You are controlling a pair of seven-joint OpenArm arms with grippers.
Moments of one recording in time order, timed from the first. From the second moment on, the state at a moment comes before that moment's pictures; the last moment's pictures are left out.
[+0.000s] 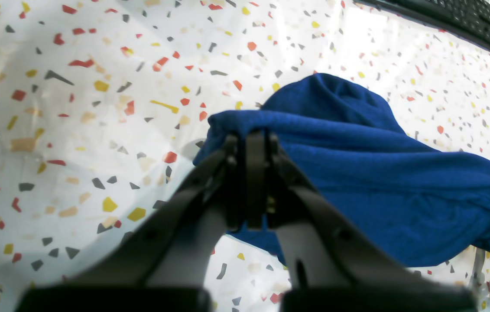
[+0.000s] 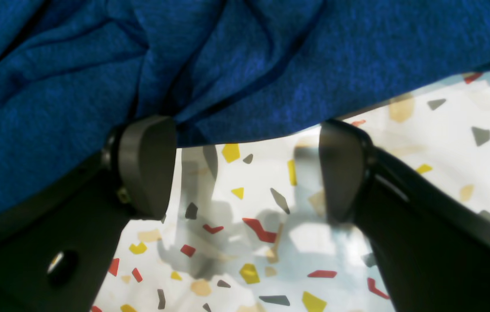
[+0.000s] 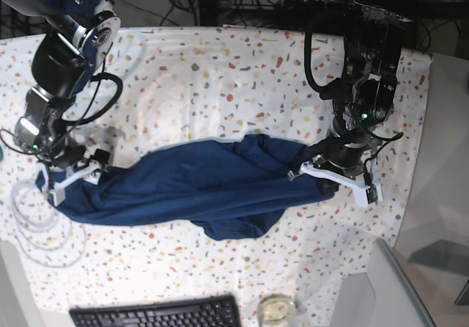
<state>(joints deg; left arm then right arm) 5.1 -15.0 8.2 96.6 -31.4 24.2 25.4 18.8 -0.9 43.1 51.3 -9.1 28.0 -36.2</state>
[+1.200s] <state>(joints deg) 5.2 -15.1 8.2 95.6 -31.4 24.2 25.4 20.2 0.5 43.5 47.9 -8.4 25.9 -32.9</state>
